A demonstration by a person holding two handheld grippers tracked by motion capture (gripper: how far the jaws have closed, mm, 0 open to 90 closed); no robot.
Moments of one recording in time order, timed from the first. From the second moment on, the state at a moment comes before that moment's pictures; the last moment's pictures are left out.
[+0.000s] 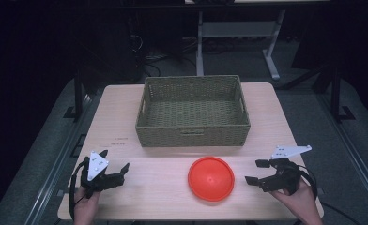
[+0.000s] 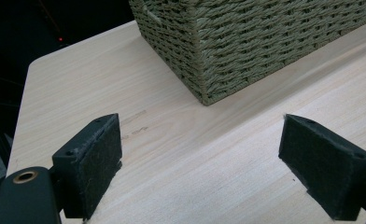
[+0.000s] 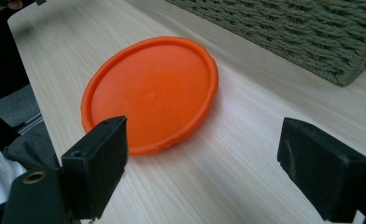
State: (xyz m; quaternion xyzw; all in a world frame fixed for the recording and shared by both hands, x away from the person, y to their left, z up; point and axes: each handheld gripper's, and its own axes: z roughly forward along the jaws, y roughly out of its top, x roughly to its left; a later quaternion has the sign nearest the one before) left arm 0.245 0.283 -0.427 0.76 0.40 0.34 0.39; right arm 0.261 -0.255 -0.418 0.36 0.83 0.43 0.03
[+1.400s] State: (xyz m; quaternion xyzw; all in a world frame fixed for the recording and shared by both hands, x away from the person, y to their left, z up) left arm 0.244 0.281 -0.427 0.76 0.39 0.34 0.39; right arm 0.317 -0.189 -0.427 0.35 0.86 0.36 -0.04
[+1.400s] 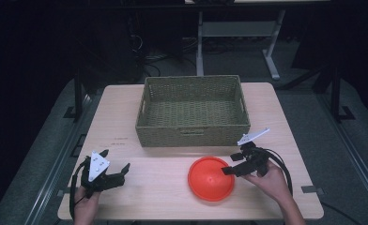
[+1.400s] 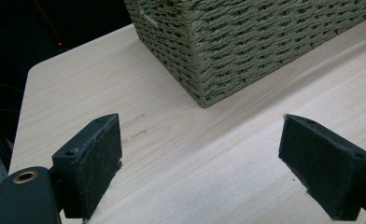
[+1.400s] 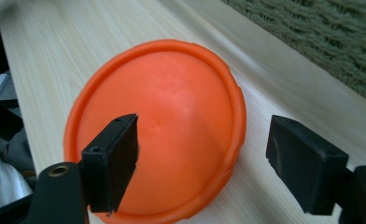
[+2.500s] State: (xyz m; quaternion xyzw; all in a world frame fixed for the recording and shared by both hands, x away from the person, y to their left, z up) left arm 0.245 0.280 -0.428 0.77 0.38 0.34 0.39; right arm 0.332 -0.184 -0.455 0.37 0.87 0.33 -0.07
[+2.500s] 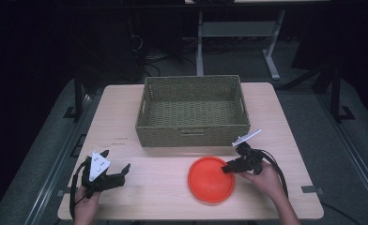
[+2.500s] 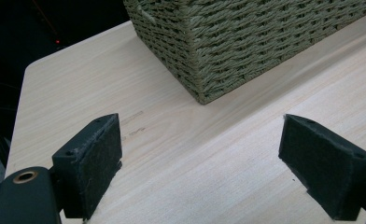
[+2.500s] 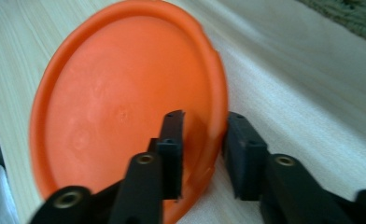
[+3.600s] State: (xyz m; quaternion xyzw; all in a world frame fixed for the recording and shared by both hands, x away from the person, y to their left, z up) left arm 0.244 0.280 -0.427 0.77 0.38 0.35 0.38; right arm 0.294 -0.184 -0.374 0.33 0.86 0.38 -0.03
